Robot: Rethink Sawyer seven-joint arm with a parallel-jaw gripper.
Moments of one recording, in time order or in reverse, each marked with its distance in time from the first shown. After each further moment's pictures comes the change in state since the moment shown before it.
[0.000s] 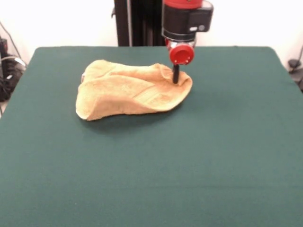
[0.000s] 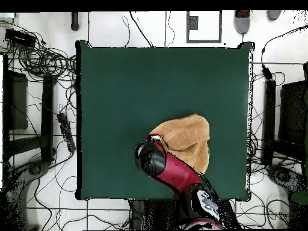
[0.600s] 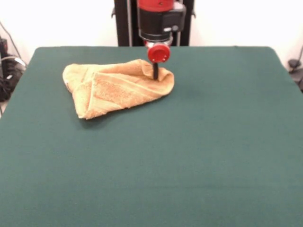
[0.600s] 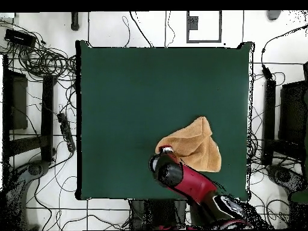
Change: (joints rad) arm -0.191 0.046 0.056 0.061 -0.210 -0.076 0.000
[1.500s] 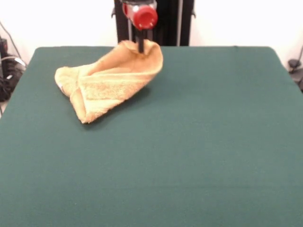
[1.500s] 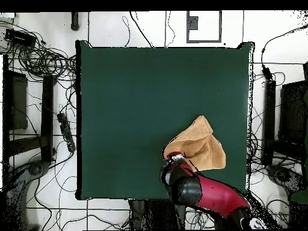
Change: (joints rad) arm -0.187 -0.215 0.088 0.071 -0.337 0.086 0.000
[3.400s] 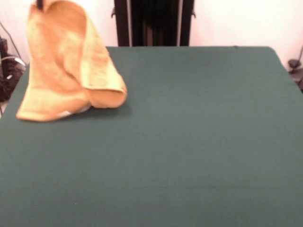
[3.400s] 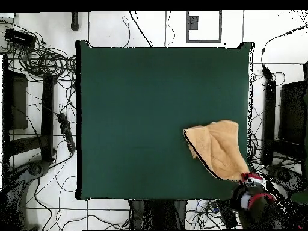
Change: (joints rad) arm -0.552 -0.328 0.100 0.052 0.025 0.209 0.039
